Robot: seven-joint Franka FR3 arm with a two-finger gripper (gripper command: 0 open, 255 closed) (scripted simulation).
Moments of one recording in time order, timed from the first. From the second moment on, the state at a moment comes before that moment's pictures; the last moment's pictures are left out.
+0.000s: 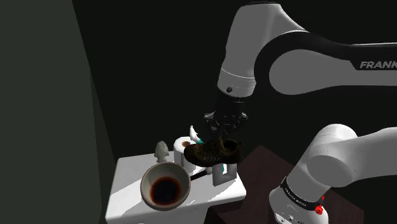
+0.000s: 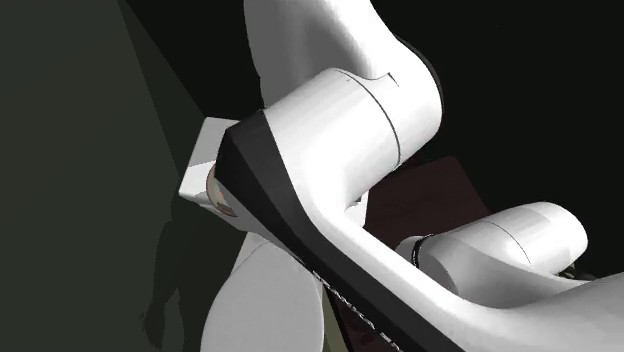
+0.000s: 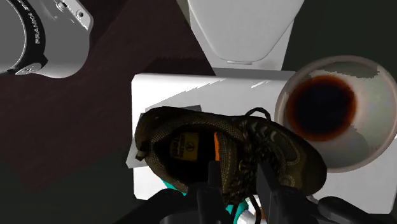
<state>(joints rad) 0.02 -0.83 0.57 -2.56 0.42 1.82 0.85</state>
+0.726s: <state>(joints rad) -0.15 -0.41 0.83 -2.12 0.31 1.84 1.07</state>
